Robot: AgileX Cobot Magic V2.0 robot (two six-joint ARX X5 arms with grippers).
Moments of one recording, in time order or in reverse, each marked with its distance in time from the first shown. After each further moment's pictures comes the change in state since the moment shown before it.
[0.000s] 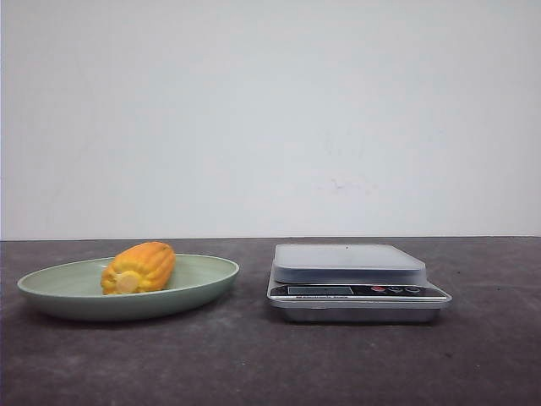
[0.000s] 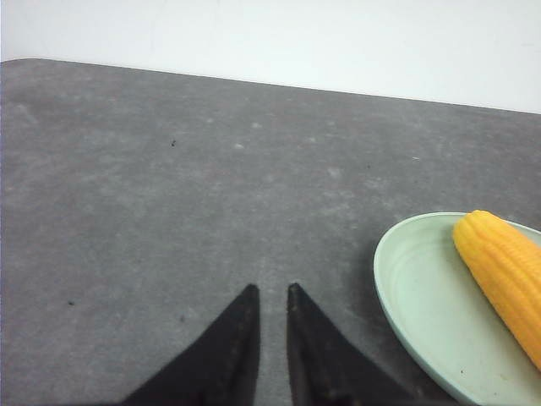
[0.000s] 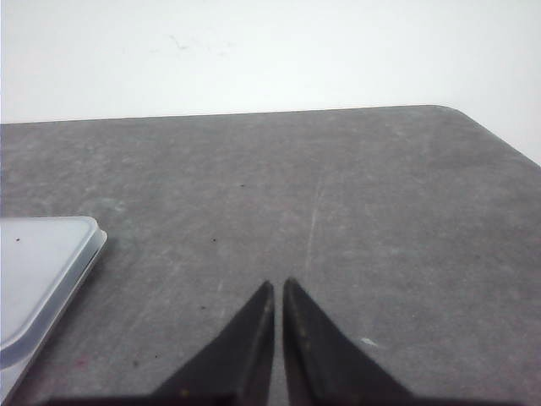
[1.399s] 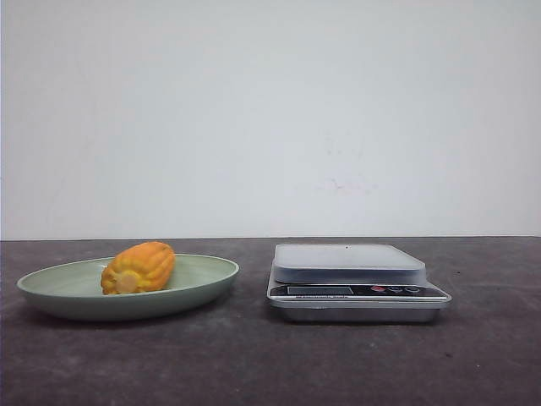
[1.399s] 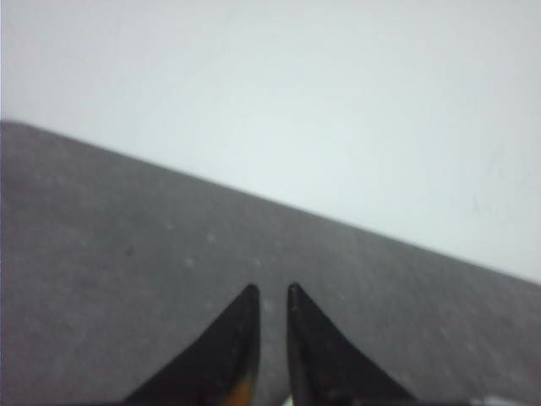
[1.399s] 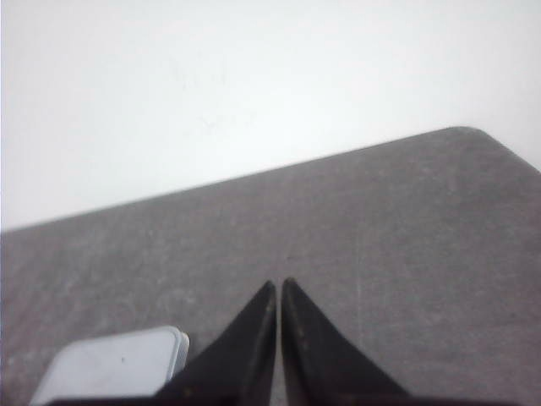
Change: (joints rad) left arm -0.018 0.393 0.497 -0.038 0.027 -0.227; right arm 0.002 0.373 0.521 -0.194 -0.039 0.183
